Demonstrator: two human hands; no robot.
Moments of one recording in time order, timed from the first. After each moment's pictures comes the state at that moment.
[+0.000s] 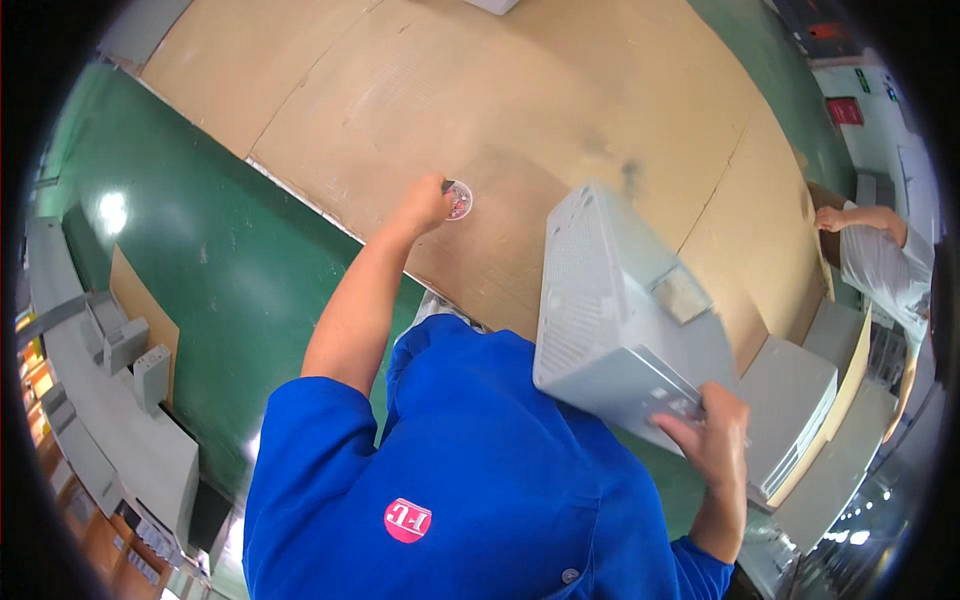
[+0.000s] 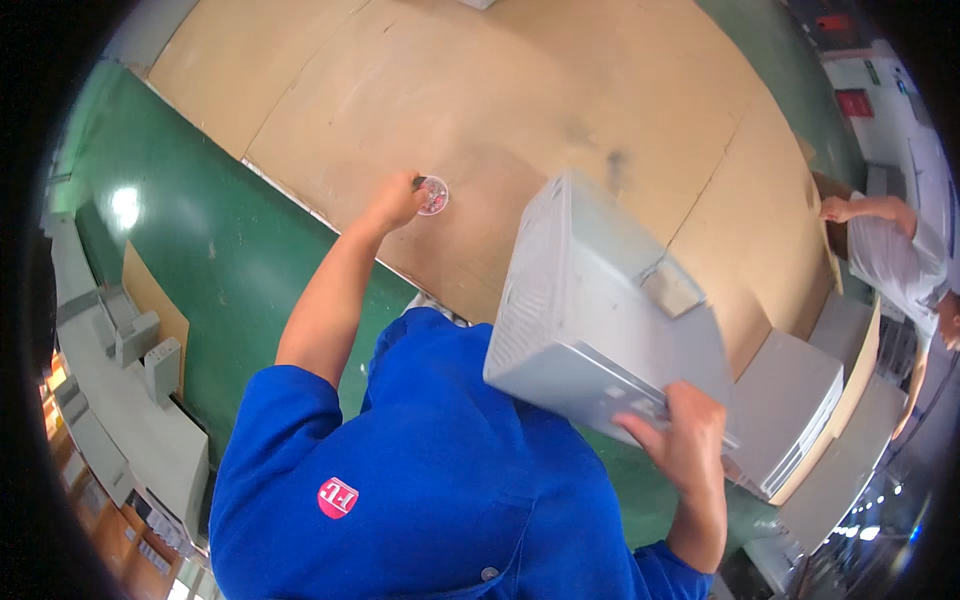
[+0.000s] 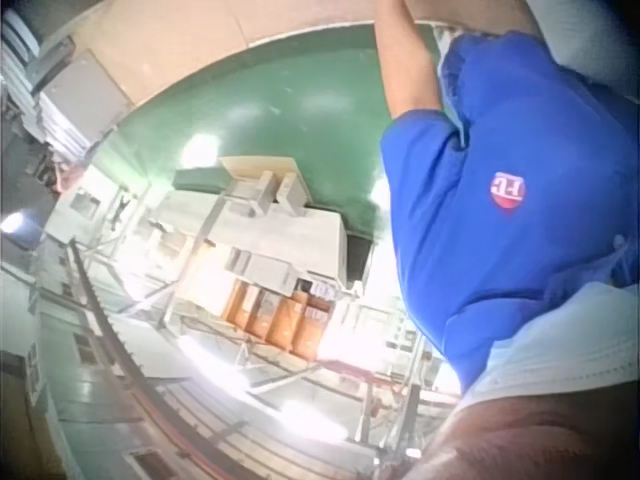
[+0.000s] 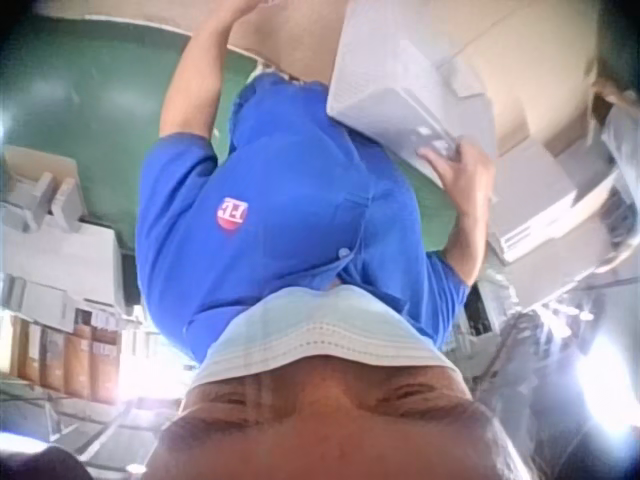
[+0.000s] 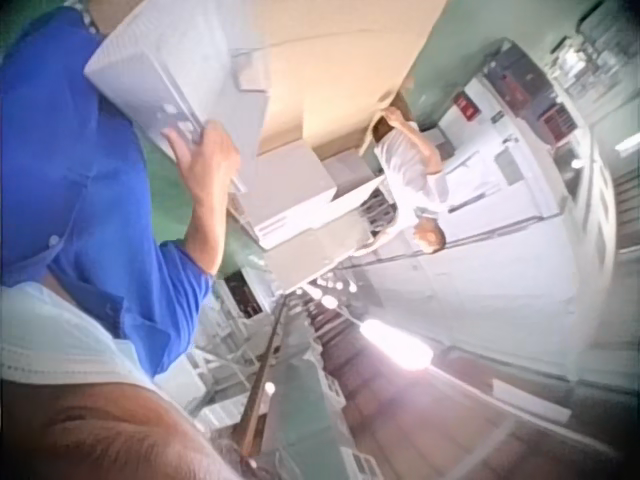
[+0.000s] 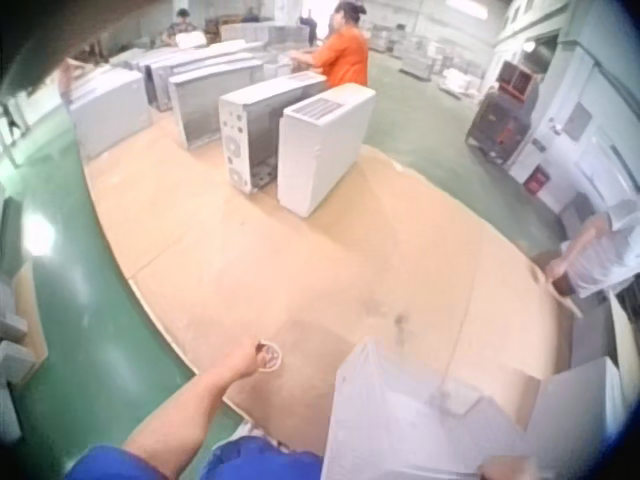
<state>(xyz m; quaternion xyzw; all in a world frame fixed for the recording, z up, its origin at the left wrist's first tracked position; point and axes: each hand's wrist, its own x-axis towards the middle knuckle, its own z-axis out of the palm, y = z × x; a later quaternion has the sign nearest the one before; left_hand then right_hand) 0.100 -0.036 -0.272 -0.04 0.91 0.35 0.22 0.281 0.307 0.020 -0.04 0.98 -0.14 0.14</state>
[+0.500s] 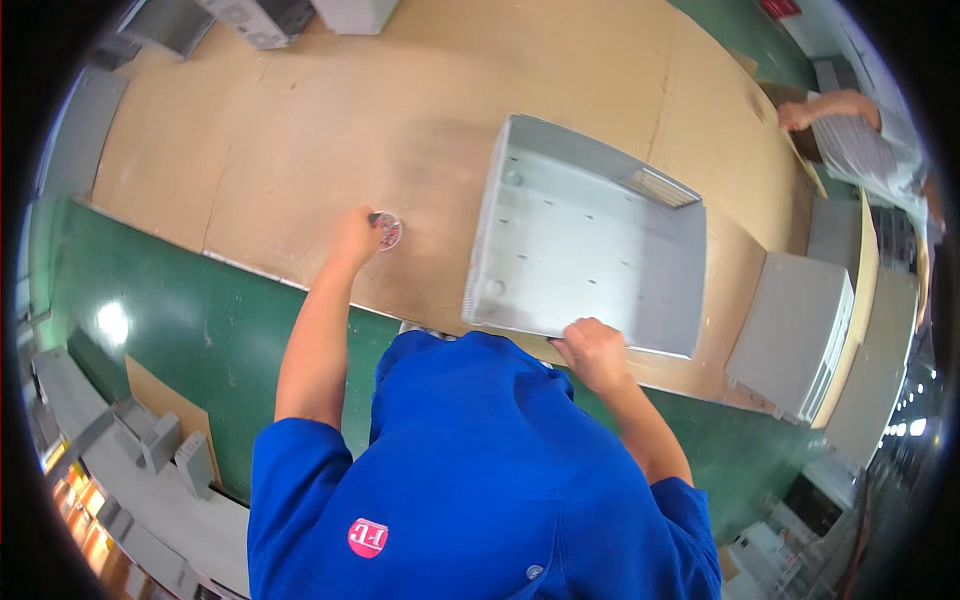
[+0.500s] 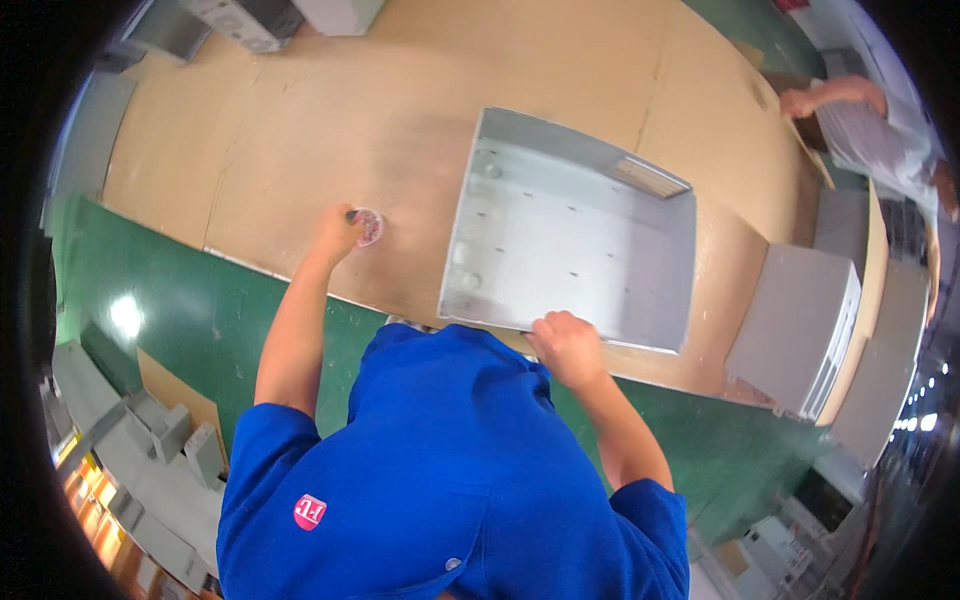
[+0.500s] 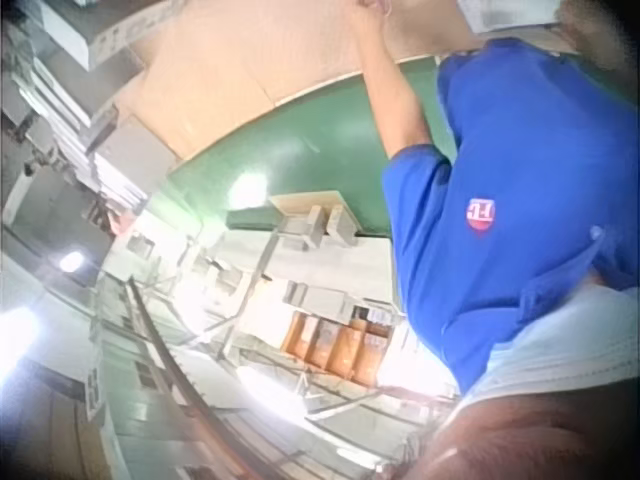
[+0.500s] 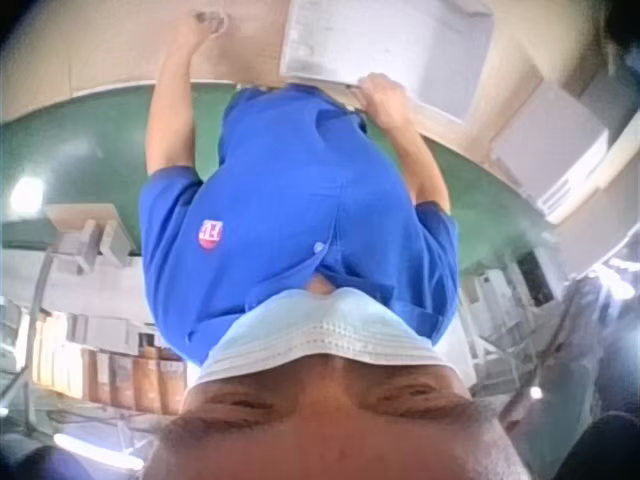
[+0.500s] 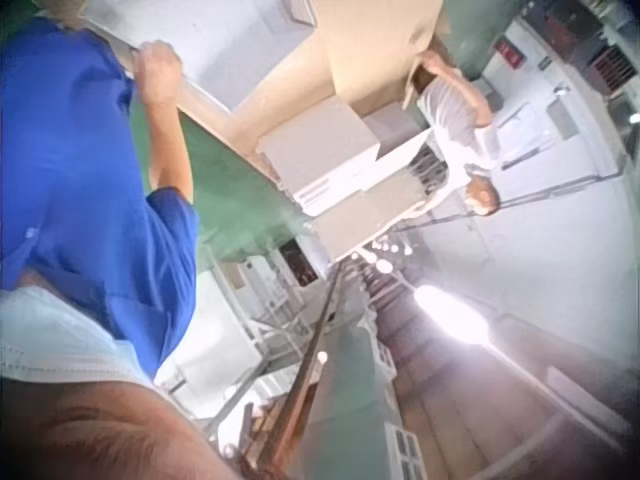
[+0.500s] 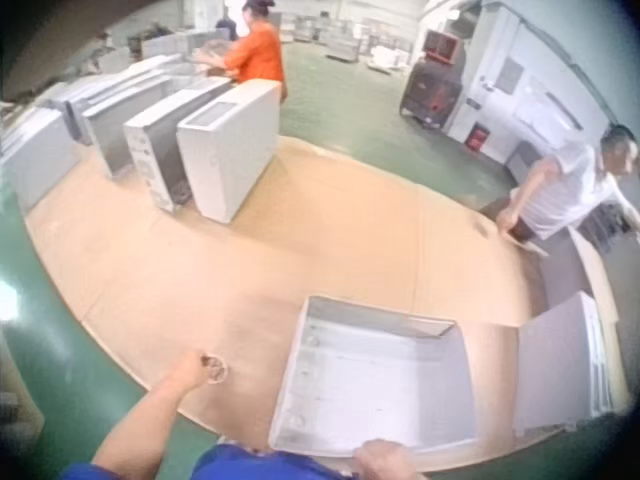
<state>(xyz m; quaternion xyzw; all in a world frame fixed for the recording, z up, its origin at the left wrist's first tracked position) 0.081 -0.041 -0.305 -0.01 0.94 0.27 0.22 0.309 0.299 -0.165 -0.12 0.98 -0.16 0.03</state>
